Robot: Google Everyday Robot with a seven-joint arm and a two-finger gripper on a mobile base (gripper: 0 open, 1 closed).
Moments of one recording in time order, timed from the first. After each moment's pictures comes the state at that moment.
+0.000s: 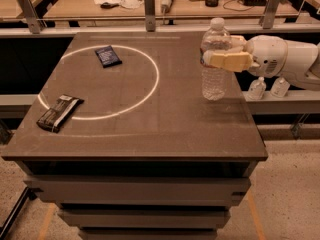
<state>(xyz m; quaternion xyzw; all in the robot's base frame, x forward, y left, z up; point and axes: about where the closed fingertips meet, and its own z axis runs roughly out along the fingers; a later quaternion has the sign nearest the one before) 0.584 -0.126 0.977 -0.45 0.51 0.47 0.56</state>
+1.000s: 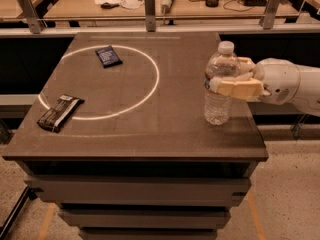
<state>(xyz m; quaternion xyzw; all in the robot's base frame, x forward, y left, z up) 0.511 -0.128 0.962 -0.46 0.48 0.49 0.56</state>
